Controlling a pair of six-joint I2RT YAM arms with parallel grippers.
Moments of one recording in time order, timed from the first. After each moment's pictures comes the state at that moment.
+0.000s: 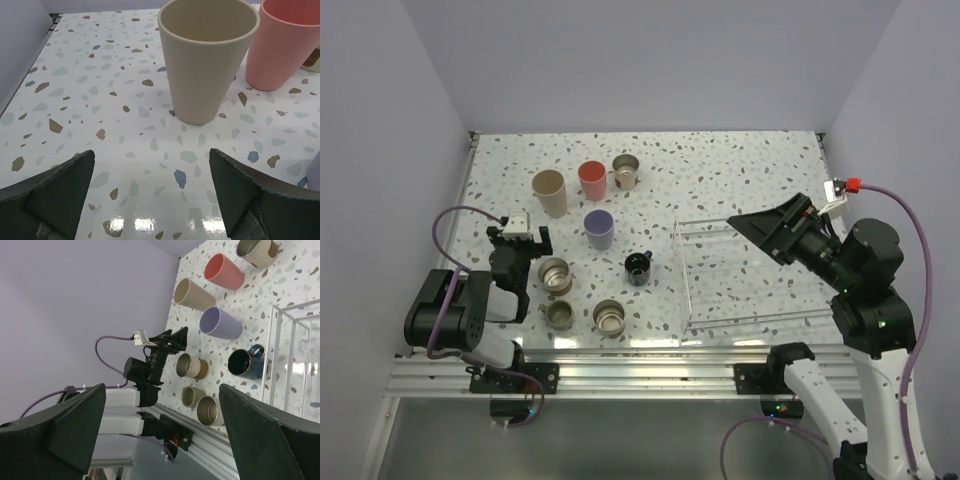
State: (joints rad) left arm -0.03 1.51 0.16 1.27 -0.08 0.04; right arm 0.15 0.65 1.15 -0.65 -0.48 0.94
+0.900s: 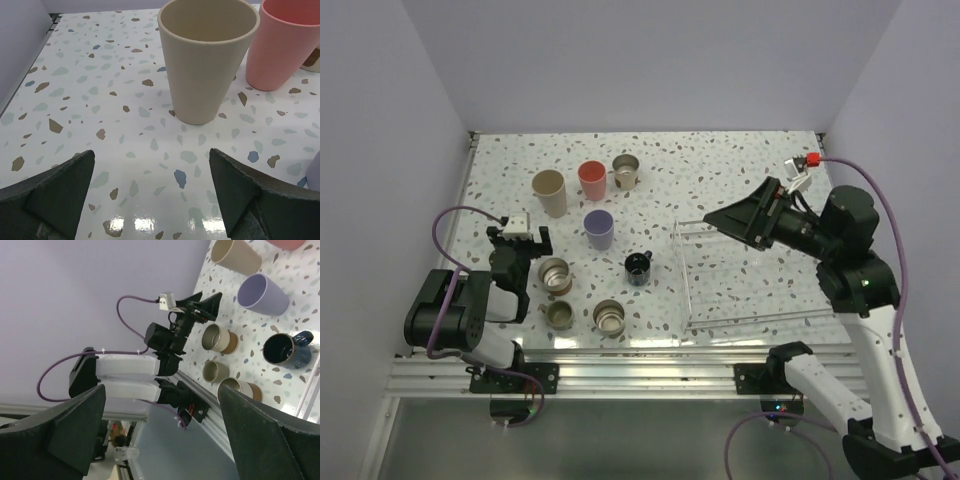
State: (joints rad) left arm -0.03 1.51 0.16 1.27 -0.08 0.04; right arm 0.24 0.83 1.25 -0.64 -0.66 0.88
